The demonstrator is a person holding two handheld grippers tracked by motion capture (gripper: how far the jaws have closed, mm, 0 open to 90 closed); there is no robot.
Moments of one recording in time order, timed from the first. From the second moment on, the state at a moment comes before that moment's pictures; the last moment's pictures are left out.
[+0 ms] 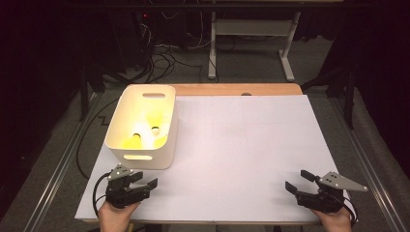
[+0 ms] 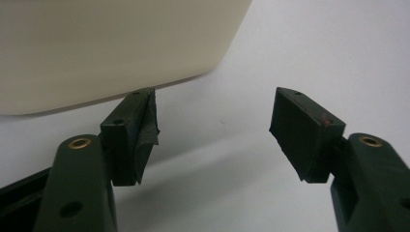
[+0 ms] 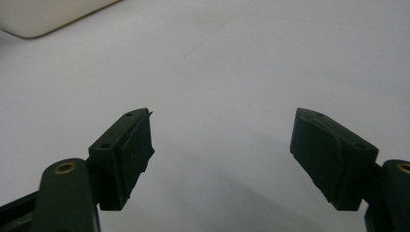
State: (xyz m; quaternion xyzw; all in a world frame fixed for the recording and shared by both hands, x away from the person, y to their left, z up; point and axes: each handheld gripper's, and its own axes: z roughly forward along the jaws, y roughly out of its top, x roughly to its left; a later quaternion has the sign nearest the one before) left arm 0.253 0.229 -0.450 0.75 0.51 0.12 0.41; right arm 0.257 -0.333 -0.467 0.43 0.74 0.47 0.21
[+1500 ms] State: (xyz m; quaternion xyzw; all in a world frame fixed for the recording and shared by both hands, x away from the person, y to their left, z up) left arm 0.245 0.264 -0.459 0.69 0.56 0.15 0.44; right arm 0.256 -0.333 -0.467 0.43 0.74 0.47 0.21
